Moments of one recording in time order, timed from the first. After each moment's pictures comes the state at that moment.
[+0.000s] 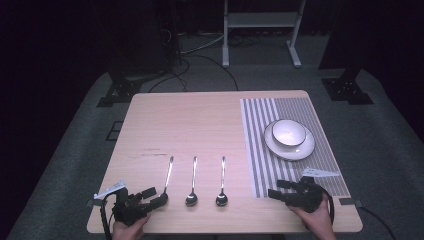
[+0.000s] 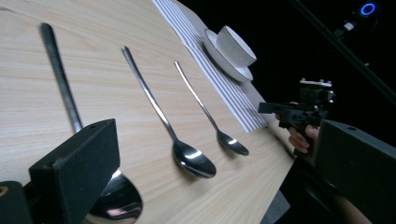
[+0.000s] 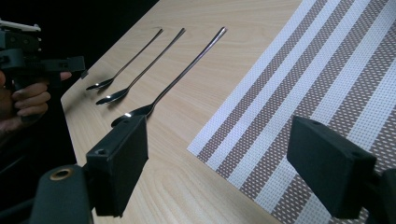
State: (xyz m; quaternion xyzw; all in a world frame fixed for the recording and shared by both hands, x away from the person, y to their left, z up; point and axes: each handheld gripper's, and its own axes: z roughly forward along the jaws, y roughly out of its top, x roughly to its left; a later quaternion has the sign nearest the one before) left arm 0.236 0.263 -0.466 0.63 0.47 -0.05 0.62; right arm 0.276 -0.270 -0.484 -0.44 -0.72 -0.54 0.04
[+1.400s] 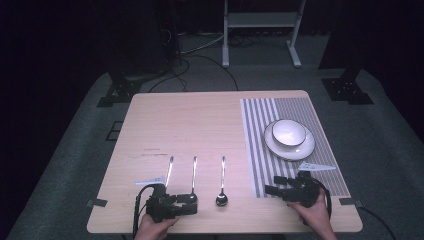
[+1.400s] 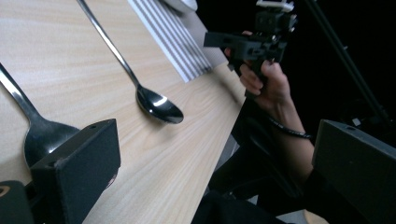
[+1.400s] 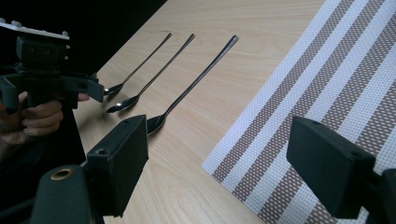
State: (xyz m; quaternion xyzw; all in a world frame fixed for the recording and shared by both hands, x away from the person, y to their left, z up) left arm 0.257 0.186 -0.472 0.69 0.40 -0.21 0.56; right arm 0.286 -0.260 -0.469 -0.44 -0.72 -0.53 0.05
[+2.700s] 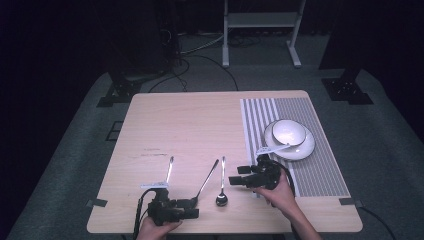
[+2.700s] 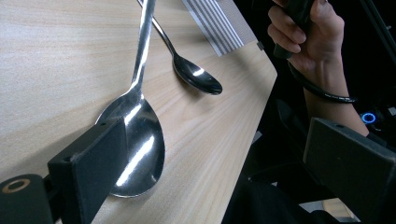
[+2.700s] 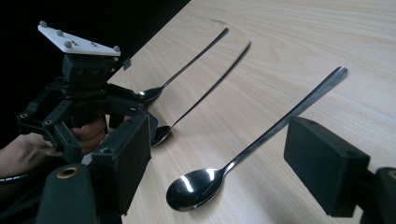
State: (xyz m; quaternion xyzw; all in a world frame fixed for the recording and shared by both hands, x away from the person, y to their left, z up) left arm 0.256 0.187 -0.491 0.72 0.42 -0.19 0.52; right arm 0.332 -0.162 -0.444 -0.36 -0.77 -0.51 0.11
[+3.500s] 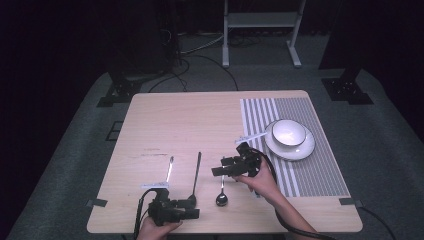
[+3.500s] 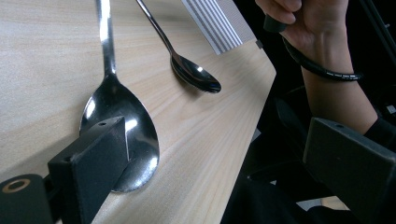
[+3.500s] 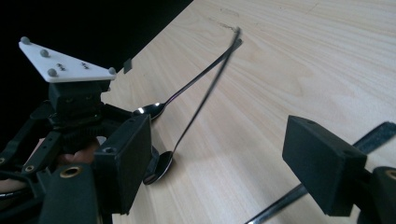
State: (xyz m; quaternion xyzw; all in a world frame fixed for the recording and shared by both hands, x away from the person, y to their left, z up) left arm 0.256 0.187 -0.491 0.72 0.41 -0.19 0.52; right arm 0.367 -0.111 -0.432 -0.34 -0.79 -0.48 0.13
